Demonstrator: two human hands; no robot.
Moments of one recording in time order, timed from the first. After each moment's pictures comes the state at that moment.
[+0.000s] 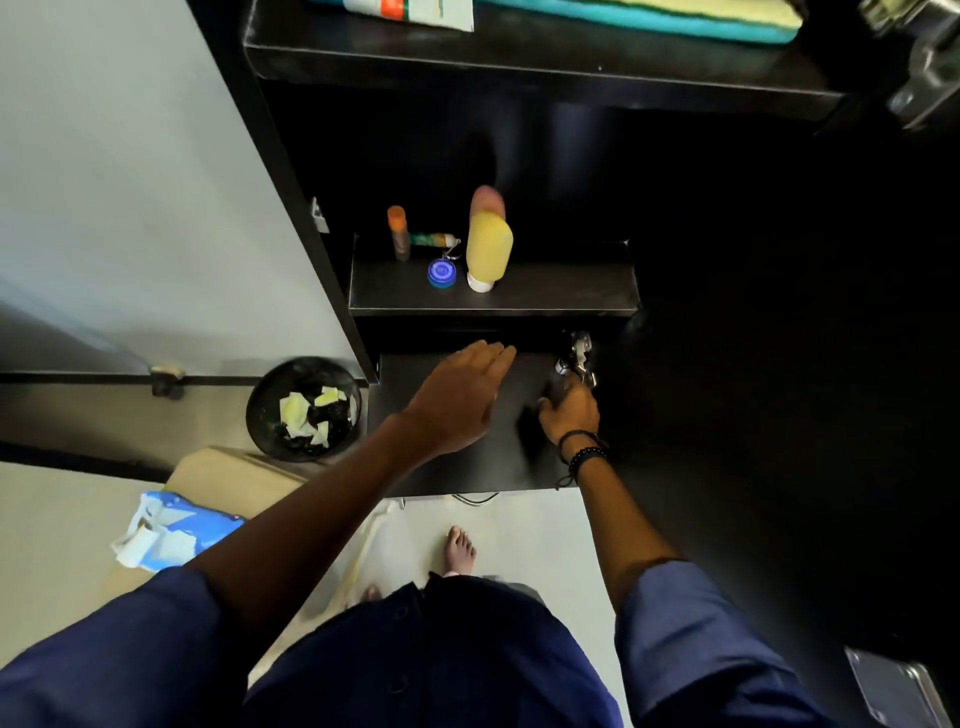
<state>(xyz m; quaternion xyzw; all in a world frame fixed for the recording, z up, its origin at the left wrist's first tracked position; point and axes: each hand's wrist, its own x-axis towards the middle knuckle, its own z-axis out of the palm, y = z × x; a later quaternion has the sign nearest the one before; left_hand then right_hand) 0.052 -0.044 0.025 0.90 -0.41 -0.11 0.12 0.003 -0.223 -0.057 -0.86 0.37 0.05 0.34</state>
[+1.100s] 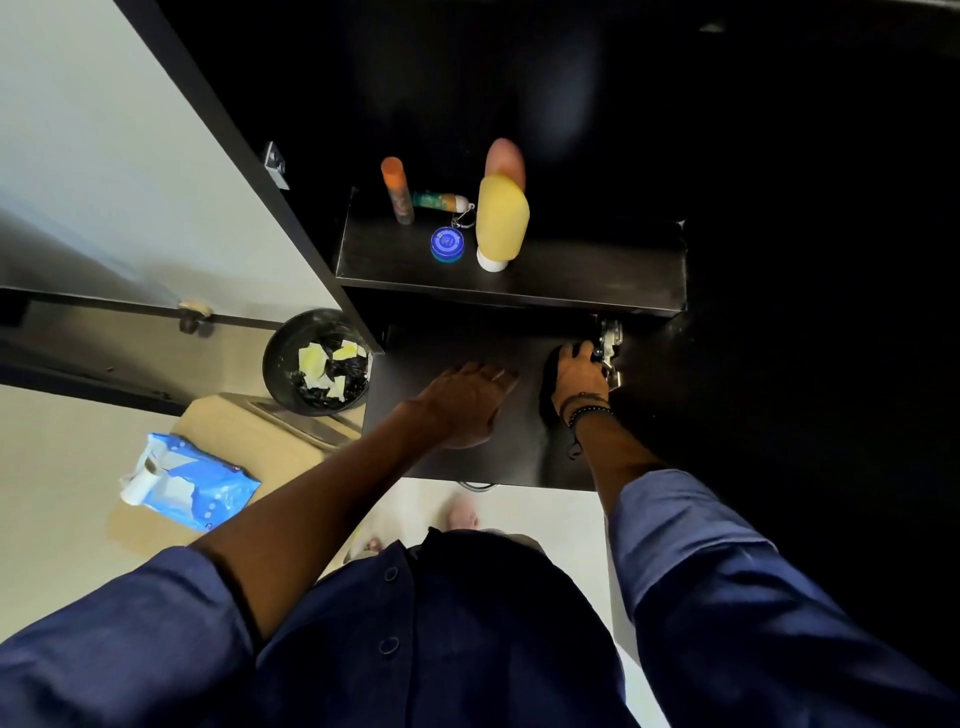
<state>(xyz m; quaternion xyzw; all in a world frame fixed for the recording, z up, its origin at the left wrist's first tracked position) 0.059 -0.067 -0.013 0.89 -0.36 -0.26 0.06 0.059 -0.258 -0.124 -0.96 0.17 0.20 0.04</state>
